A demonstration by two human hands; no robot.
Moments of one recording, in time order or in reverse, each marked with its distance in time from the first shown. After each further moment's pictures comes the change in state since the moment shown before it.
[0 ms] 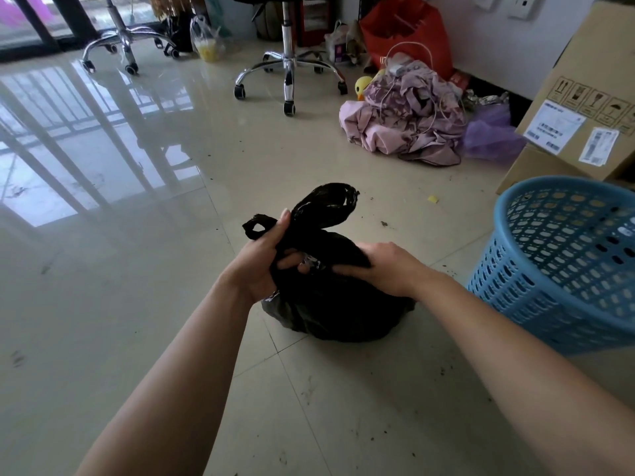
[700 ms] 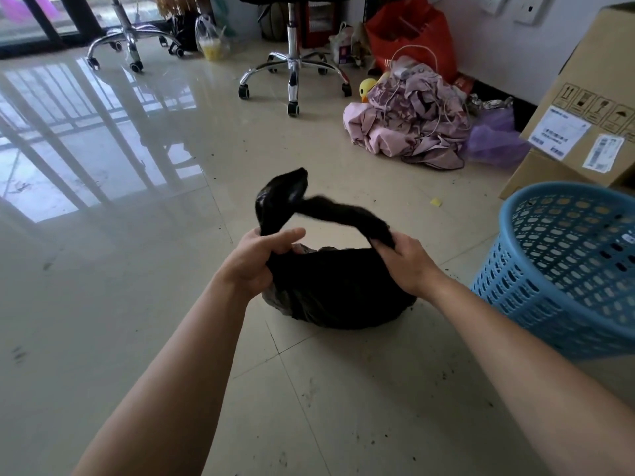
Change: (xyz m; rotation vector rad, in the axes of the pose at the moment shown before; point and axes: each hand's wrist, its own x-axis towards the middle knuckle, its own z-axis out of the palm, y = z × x) left_hand 0.001 0.008 -0.013 0.076 0.163 0.133; right_hand -0.003 0.012 -0.002 0.281 0.305 0.066
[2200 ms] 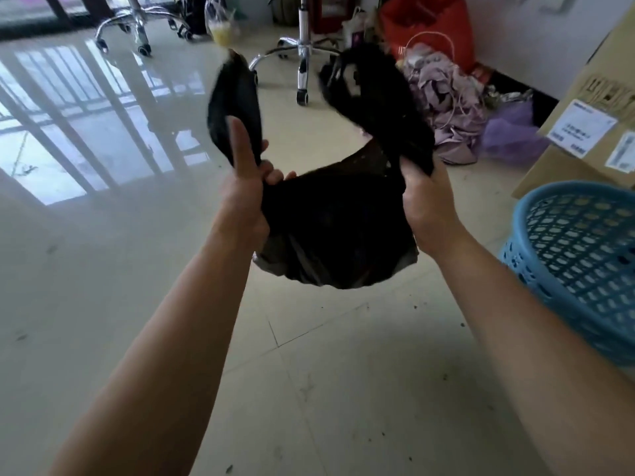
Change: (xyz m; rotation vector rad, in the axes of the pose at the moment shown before) left_hand 0.013 0.059 0.041 -0.322 0.240 0.277; right_hand 0.030 -0.070 -0.031 0.743 0.322 -0.058
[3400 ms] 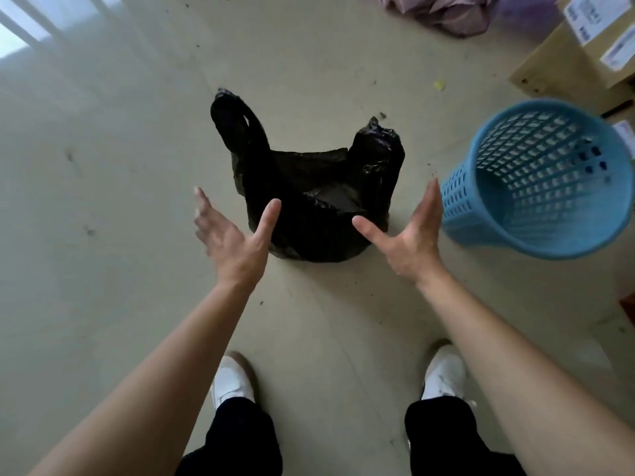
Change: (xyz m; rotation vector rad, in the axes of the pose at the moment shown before) left_hand -0.168 0.031 -0.019 1.269 0.392 -0.143; right_hand -0.140 -0.067 -0.049 -0.770 -0.139 0.489
